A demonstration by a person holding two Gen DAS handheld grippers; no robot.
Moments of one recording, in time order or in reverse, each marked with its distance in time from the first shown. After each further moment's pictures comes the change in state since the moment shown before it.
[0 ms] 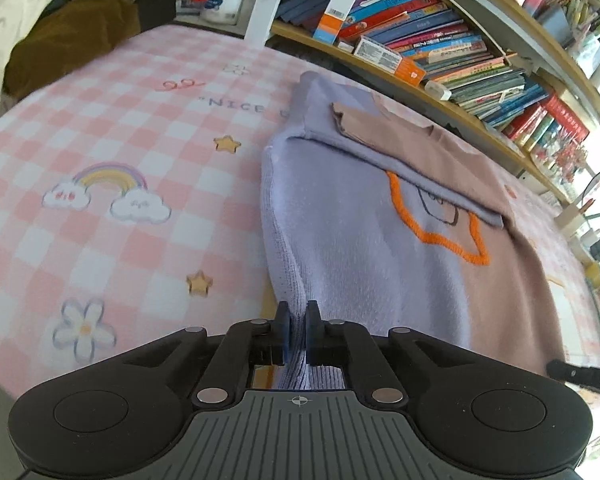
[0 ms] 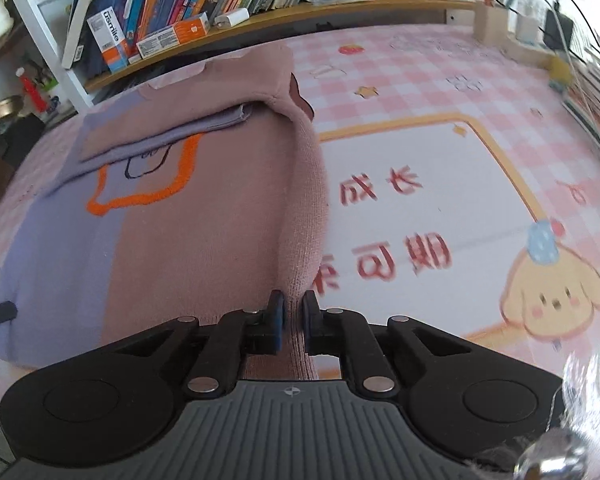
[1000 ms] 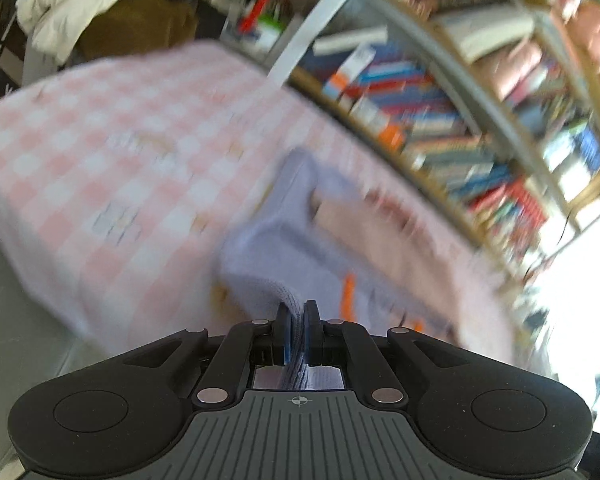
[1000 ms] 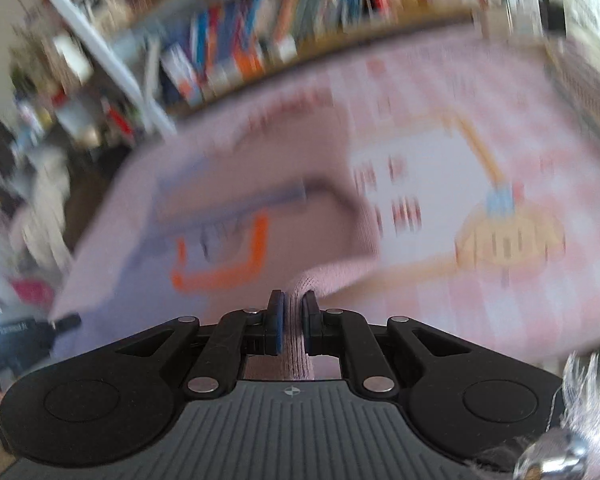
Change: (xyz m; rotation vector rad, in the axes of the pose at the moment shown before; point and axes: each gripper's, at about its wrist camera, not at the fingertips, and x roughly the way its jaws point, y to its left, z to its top) left arm -0.088 -0.013 -0.033 -0.245 -0.185 -0.114; right arm -0.112 -0.049 -0.016 0.047 -0.092 0.279
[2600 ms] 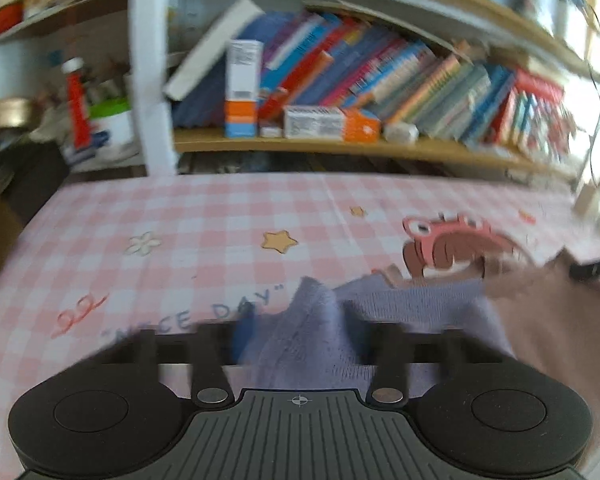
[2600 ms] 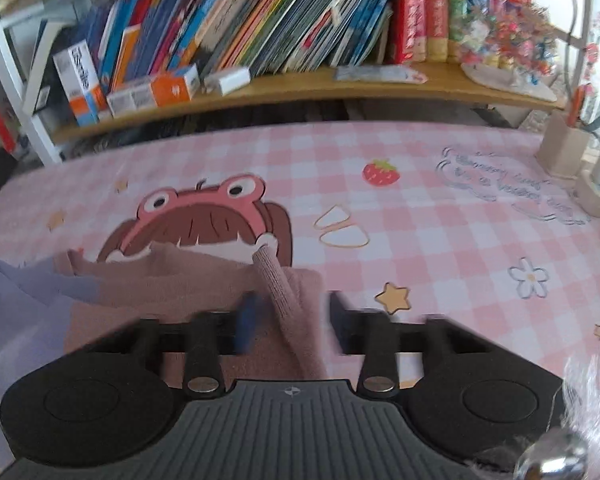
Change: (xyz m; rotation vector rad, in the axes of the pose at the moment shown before) left arm 0.227 -0.043 0.118 0.634 -0.015 0.042; right arm 0.246 0.001 0.166 -0.208 0.046 -0.290
